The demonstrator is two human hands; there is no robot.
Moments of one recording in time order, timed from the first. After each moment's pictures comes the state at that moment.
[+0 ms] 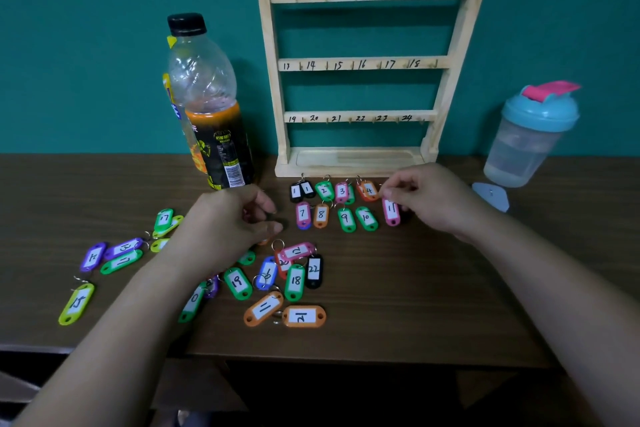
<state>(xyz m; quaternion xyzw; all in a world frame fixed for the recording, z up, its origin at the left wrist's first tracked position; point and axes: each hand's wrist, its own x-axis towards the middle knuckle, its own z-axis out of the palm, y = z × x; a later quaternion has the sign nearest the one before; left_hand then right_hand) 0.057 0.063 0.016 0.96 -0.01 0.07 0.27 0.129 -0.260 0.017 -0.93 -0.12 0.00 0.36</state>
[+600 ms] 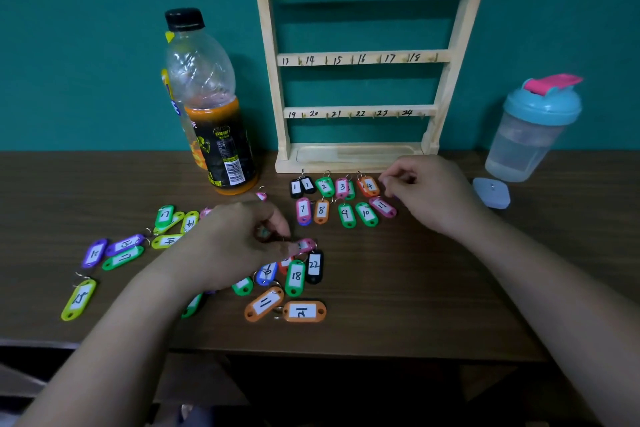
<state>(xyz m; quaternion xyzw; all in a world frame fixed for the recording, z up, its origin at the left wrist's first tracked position) 0.036 0.052 0.026 0.96 -0.08 -0.02 0.25 0.124 -0.254 0.013 -0.93 -0.13 -0.10 0.34</state>
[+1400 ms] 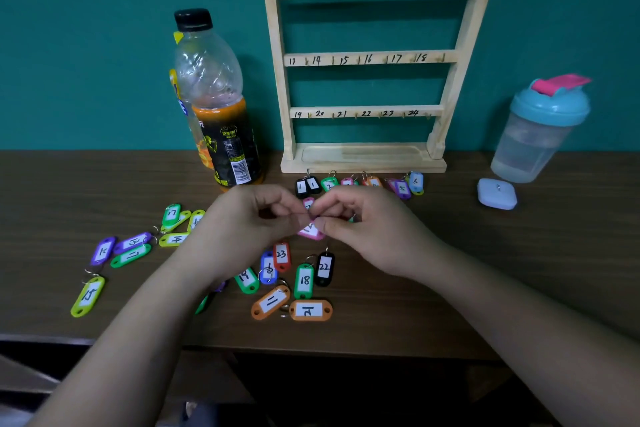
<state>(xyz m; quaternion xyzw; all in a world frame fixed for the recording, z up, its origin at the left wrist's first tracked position) 0.035 0.041 0.029 0.90 -0.08 0.03 0.44 0.072 -0.182 0.008 -0.85 -0.28 0.01 0.45</state>
